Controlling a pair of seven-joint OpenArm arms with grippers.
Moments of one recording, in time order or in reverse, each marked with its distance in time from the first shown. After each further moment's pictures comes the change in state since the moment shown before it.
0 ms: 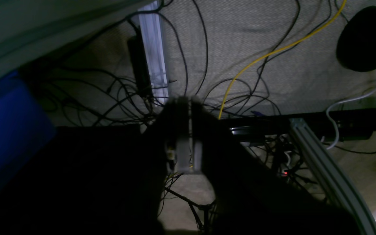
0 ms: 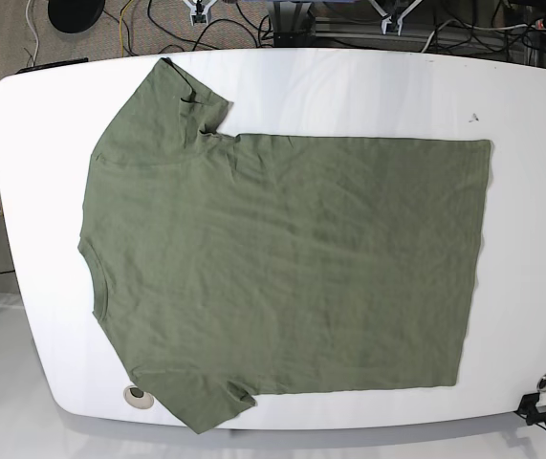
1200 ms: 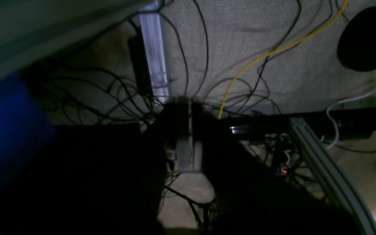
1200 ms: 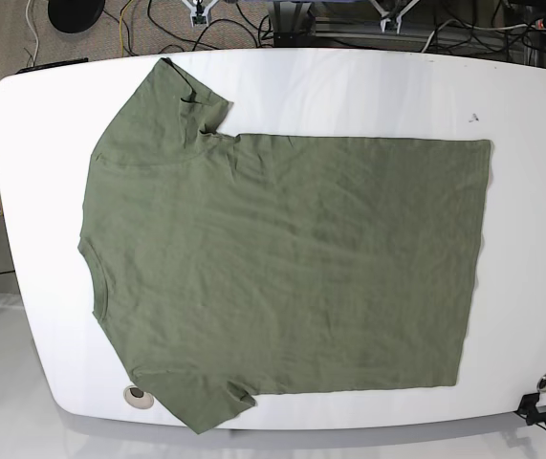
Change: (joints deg) left arm 0.0 0.0 0.2 -1.2 0.2 -0.2 0.8; right arm 0.3 0.0 0.0 -0.7 0.0 -0.4 -0.3
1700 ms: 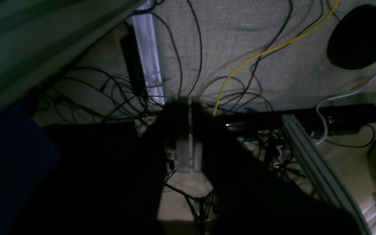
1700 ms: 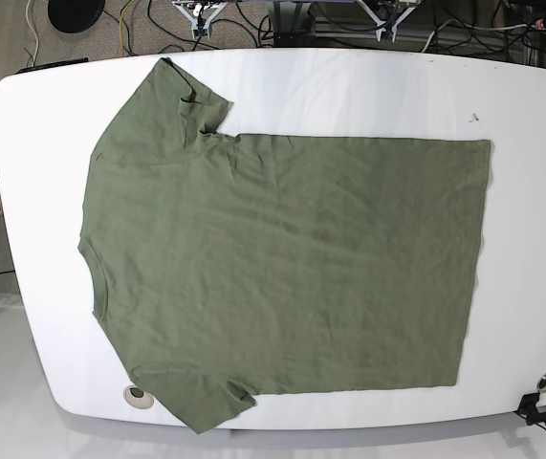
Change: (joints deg) left arm -5.0 1.0 -0.5 -5.0 0.2 -0.3 2.6; right arm 5.9 -0.3 -0.5 -5.9 -0.2 -2.1 -2.3
